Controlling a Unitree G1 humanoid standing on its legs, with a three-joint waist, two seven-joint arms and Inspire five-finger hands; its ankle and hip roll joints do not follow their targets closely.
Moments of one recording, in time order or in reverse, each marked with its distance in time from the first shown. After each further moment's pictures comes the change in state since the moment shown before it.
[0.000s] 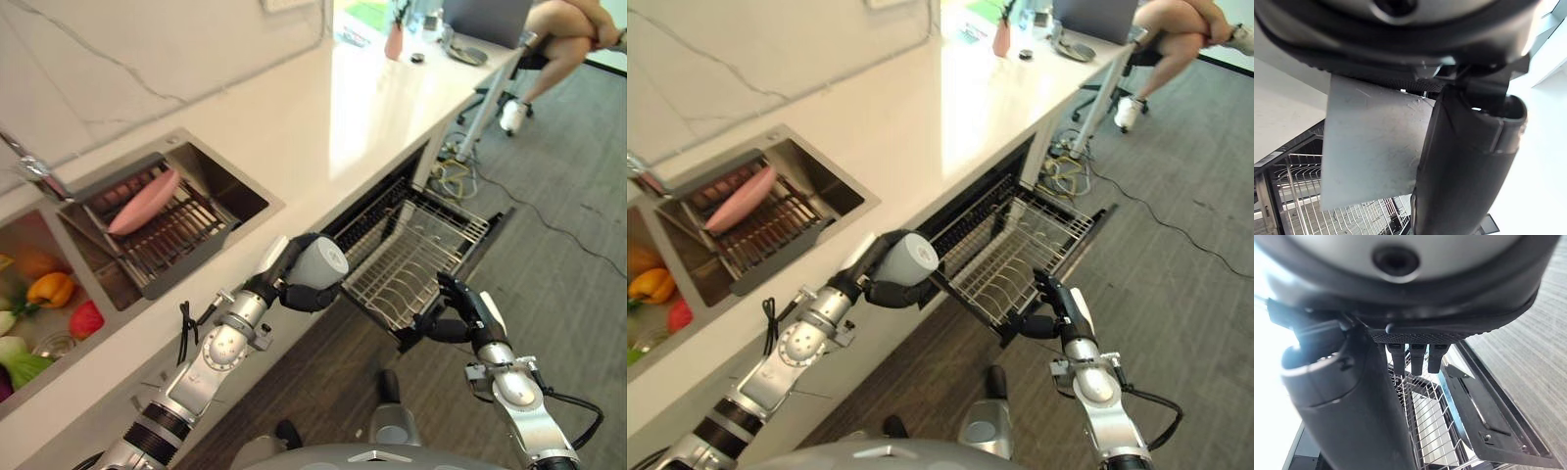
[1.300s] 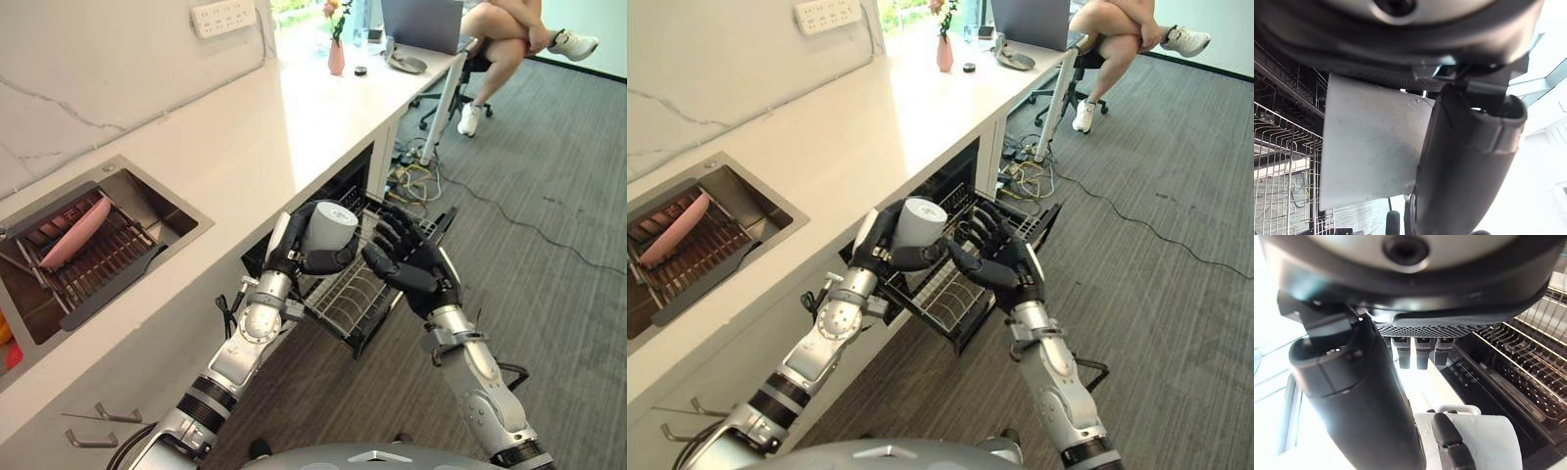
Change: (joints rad) left arm -0.138 -0.217 -0.062 0.148 -0.204 0.031 0.185; right arm -0.086 0.074 0.263 -0.279 0.682 -0.085 0.053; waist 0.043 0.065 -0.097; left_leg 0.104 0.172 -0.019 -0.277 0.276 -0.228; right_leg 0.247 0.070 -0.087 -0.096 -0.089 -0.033
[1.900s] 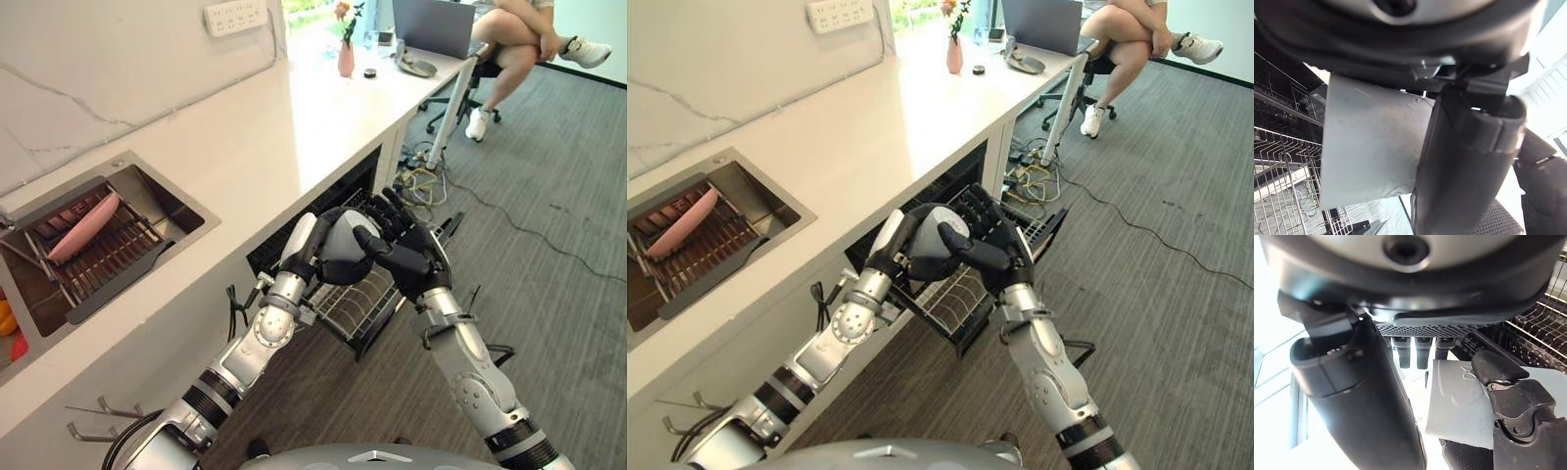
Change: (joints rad) left arm -0.050 0.020 -0.099 0.017 0.194 -0.003 0.016; right arm -0.110 -0.041 0.064 -0.045 0.117 -0.001 -0.108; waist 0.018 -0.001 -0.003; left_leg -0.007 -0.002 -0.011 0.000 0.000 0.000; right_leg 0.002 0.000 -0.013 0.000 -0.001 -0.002
